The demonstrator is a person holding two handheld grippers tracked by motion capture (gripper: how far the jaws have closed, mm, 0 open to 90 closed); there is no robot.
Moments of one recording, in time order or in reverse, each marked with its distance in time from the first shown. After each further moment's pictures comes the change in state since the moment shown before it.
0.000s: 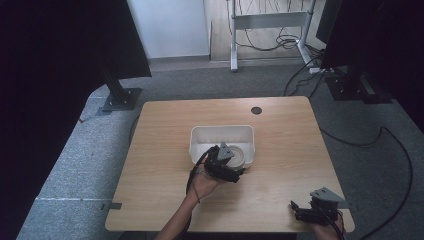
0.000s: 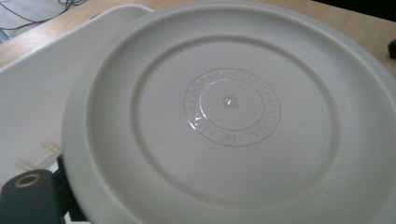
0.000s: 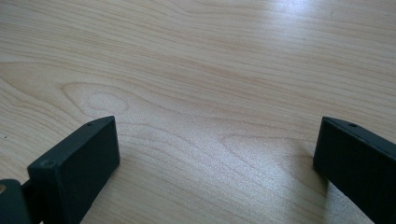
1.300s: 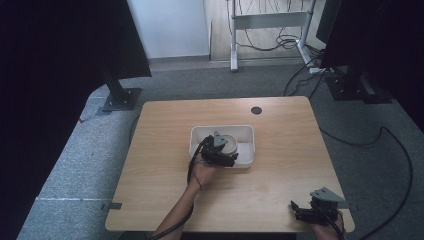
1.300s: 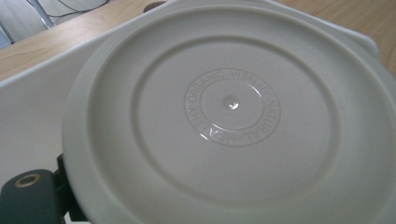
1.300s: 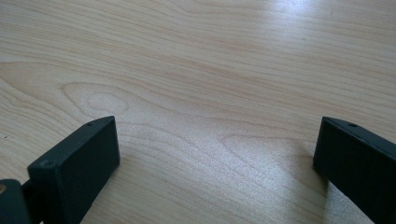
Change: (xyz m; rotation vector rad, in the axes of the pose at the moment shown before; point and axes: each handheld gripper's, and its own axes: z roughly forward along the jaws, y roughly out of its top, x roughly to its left) left arm 0.045 -0.010 0.037 -0.005 0.128 -0.088; right arm 0.000 0.000 0.000 0.000 0.001 0.000
